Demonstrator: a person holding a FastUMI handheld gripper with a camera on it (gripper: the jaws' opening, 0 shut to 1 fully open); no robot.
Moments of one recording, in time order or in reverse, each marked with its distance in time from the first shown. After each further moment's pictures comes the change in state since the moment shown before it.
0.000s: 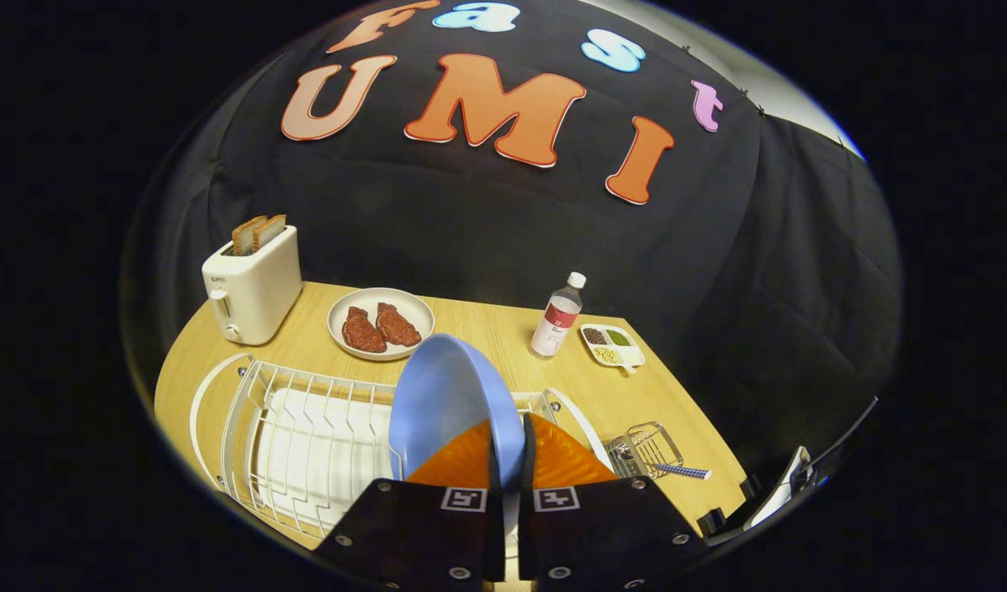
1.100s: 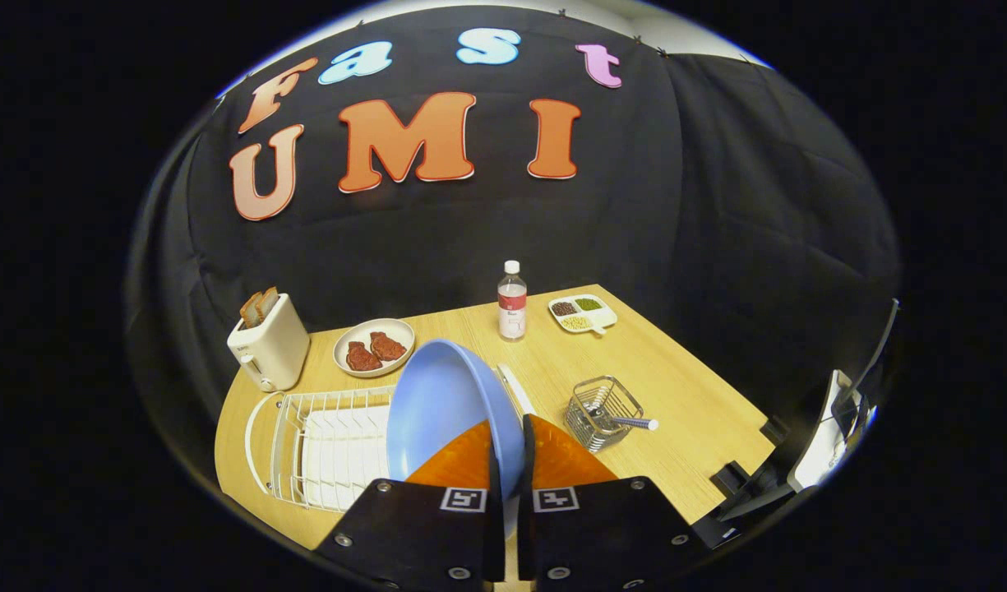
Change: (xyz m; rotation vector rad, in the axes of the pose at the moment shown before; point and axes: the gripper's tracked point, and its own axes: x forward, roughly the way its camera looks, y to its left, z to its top) arm -0.068 -0.099 -0.040 0.346 0.051 0.080
